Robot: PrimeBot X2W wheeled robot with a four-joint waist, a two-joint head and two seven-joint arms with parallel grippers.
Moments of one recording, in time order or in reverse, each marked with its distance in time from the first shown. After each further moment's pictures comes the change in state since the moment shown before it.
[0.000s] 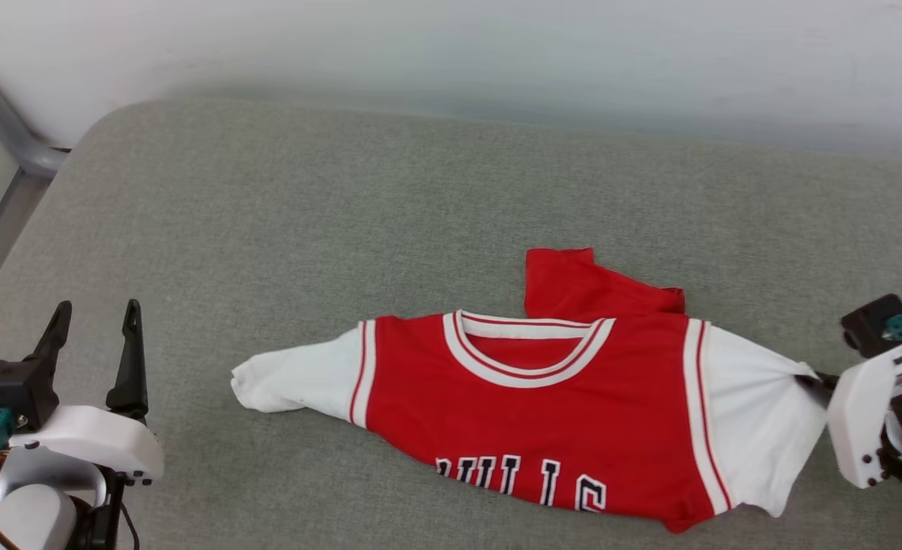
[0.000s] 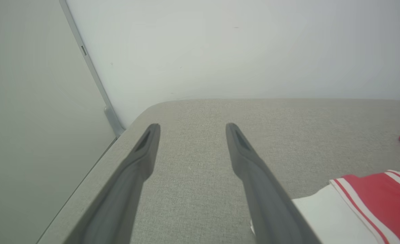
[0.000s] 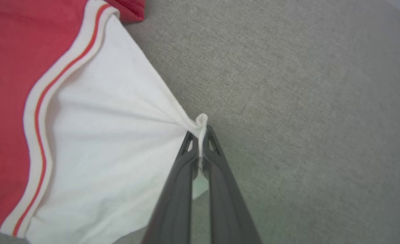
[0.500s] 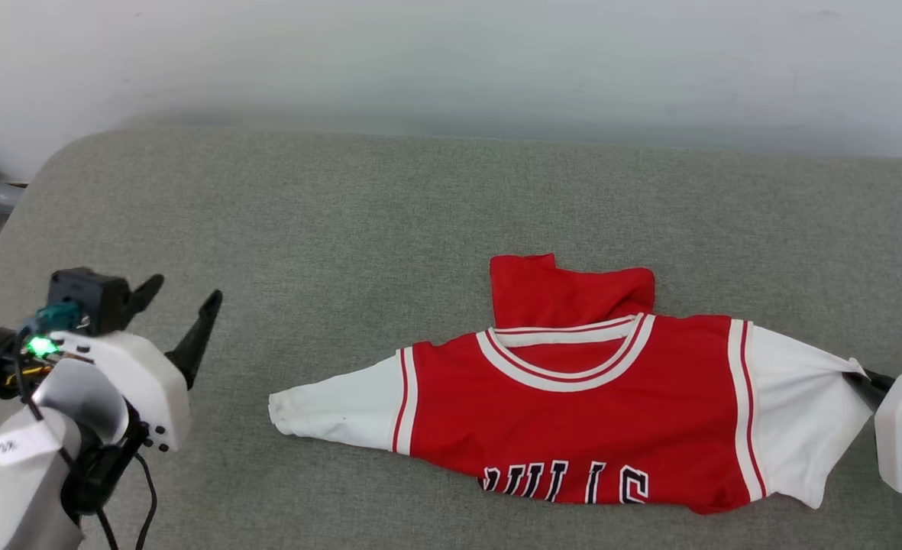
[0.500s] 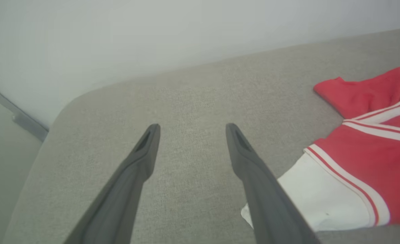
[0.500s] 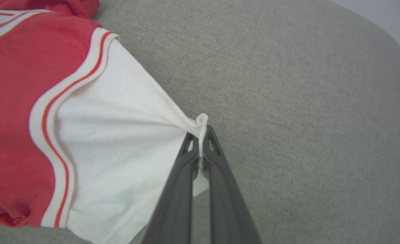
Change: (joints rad) left arm -0.188 0.070 -0.136 0.049 -0.033 -0.245 0.281; right arm 0.099 -0.045 -0.180 0.003 -0.026 0.000 -0.076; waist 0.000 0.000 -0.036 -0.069
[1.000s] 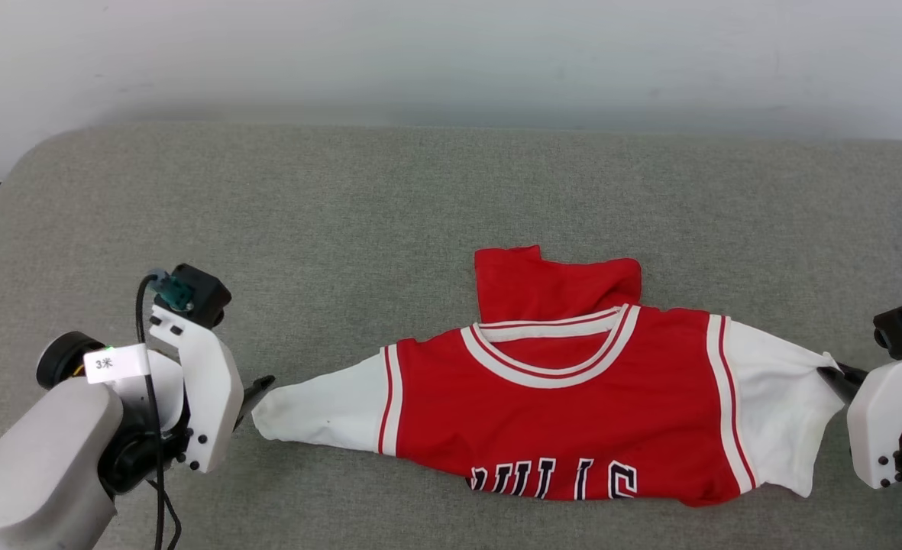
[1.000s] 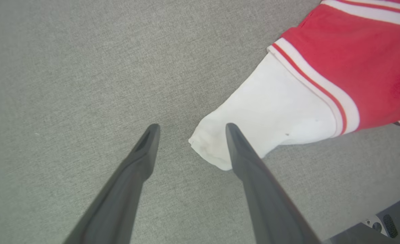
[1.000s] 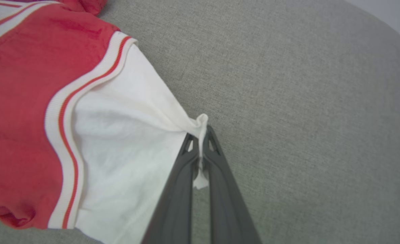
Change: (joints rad) left arm -0.167 0.010 -0.217 0.058 -0.148 -0.128 0.541; right arm 0.030 0.057 -0.076 -0.059 -0.092 0.000 0.051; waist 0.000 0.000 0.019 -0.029
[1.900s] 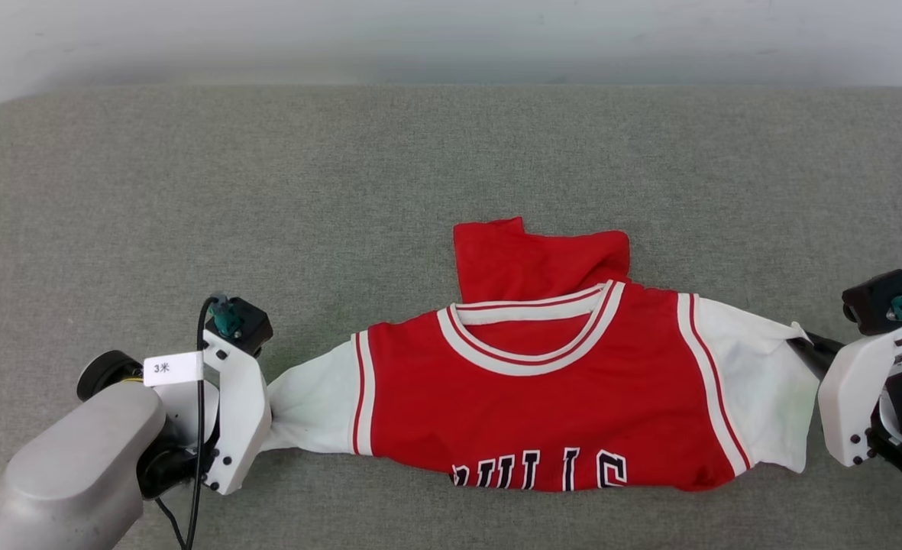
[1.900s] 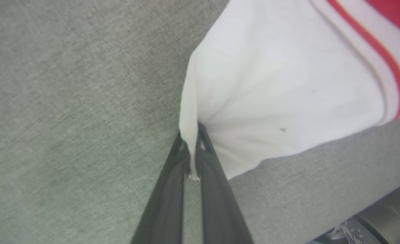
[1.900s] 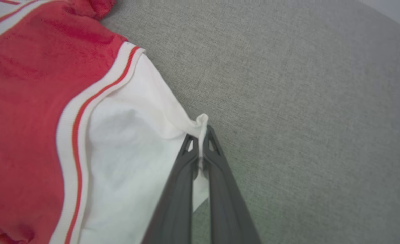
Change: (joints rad) left arm -0.161 -0.007 -0.376 0.188 -0.128 -0.007 0.069; right arm -0.014 0.043 -0.046 -0.111 -0.079 0.000 0.054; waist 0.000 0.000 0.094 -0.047
